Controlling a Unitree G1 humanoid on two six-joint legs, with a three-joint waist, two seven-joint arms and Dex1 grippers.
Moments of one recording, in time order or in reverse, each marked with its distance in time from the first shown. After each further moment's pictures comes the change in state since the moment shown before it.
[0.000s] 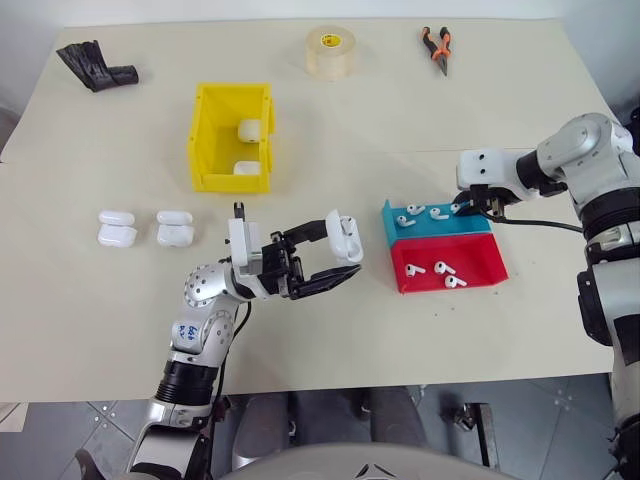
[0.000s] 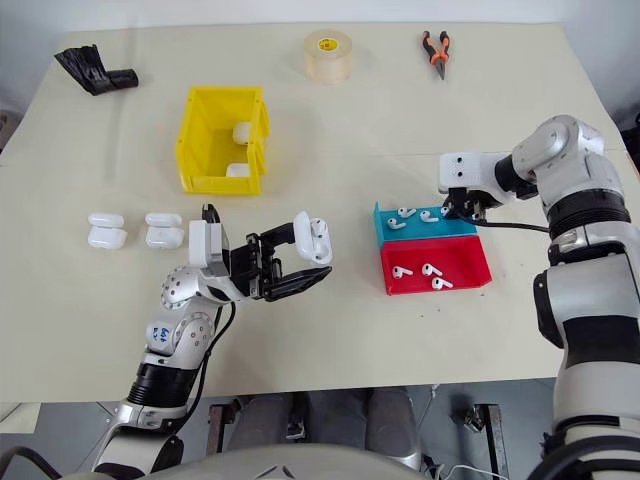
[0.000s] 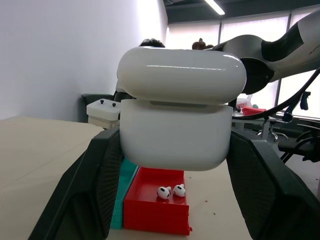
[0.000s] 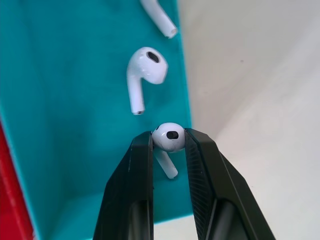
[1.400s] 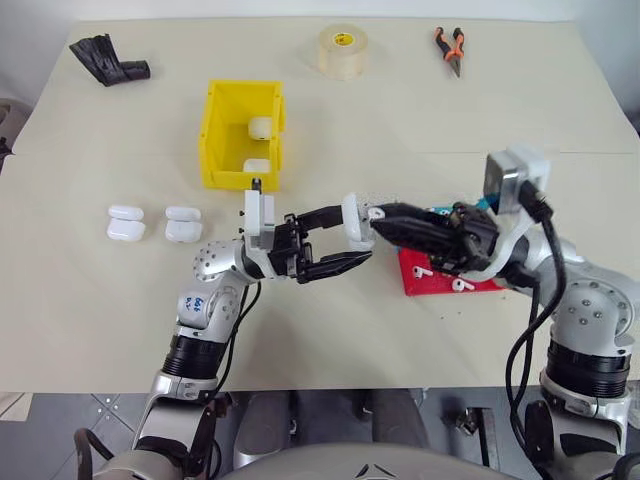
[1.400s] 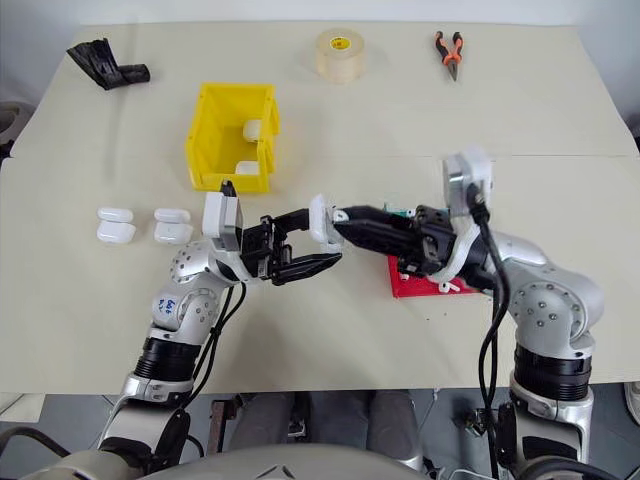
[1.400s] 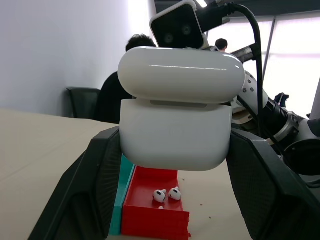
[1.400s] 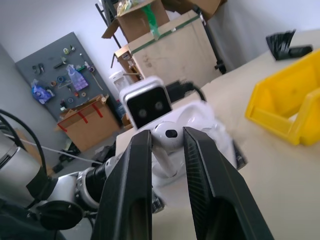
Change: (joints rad) left arm -0.139 -0.010 -0.004 0.078 -0.017 0.139 -0.039; right arm 0.815 0.261 -0.556 -1.531 1.384 1.181 -0.433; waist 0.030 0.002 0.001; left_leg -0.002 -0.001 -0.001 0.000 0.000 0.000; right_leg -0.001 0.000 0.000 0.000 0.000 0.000
